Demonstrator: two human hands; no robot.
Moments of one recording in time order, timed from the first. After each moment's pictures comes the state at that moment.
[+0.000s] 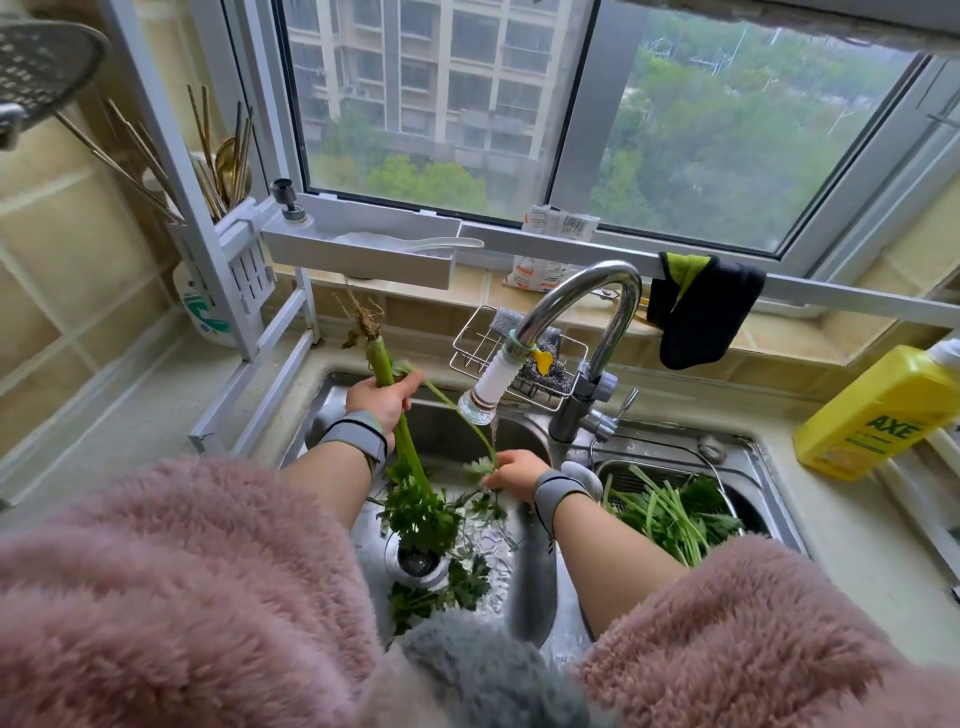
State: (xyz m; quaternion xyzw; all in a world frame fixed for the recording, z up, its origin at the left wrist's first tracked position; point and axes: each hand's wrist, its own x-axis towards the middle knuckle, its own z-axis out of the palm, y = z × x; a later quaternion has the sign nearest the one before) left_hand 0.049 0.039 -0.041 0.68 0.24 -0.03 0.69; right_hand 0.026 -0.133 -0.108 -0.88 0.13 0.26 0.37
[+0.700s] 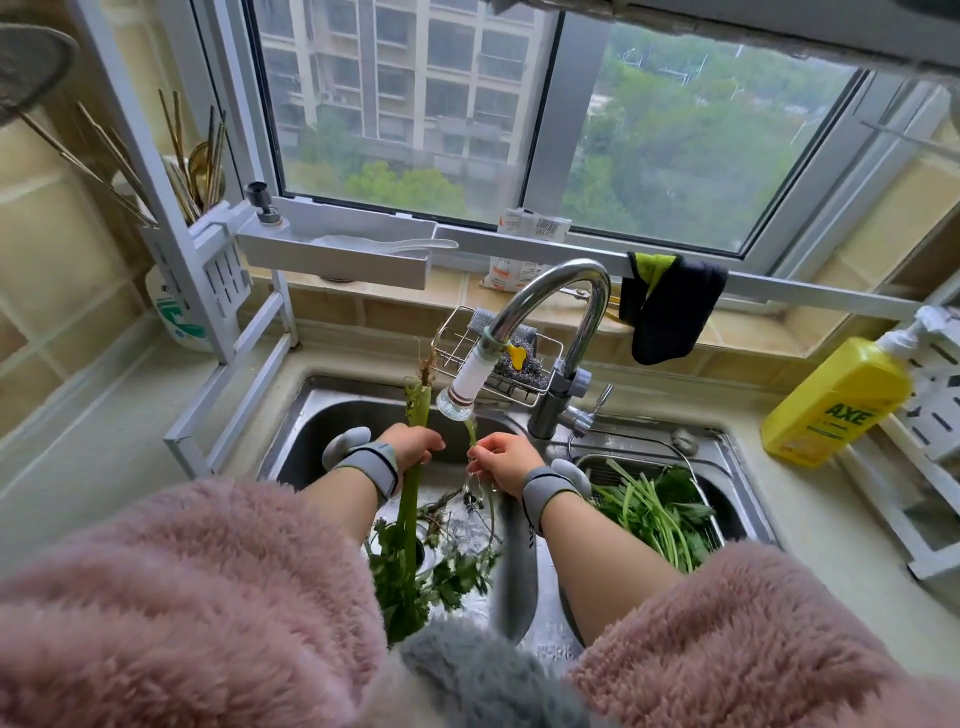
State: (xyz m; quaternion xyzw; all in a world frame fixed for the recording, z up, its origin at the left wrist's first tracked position) left_hand 0.028 0.011 -0.066 0.75 0.19 -0.27 0.57; right_hand 0.012 -0.137 -0.097 -0.85 0.11 0.15 0.50
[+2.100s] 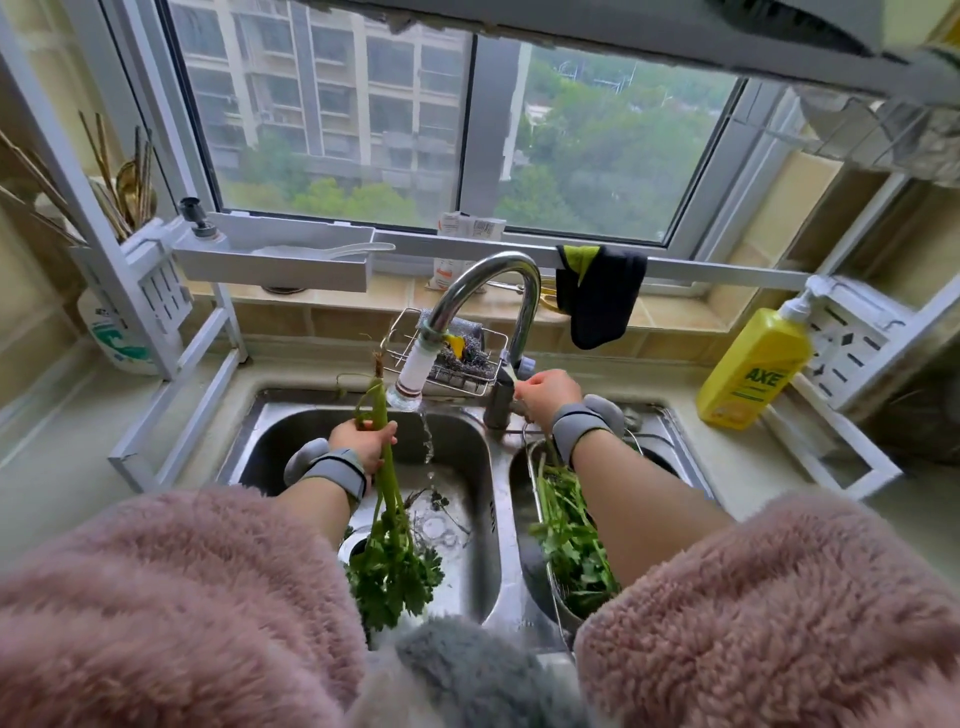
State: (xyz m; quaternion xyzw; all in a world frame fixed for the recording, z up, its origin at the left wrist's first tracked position) left_hand 0.023 0.007 -0.081 0.72 0.21 -0.14 0.65; right_hand 0.000 -0.208 -0.008 -0.91 0.23 0.05 0.33
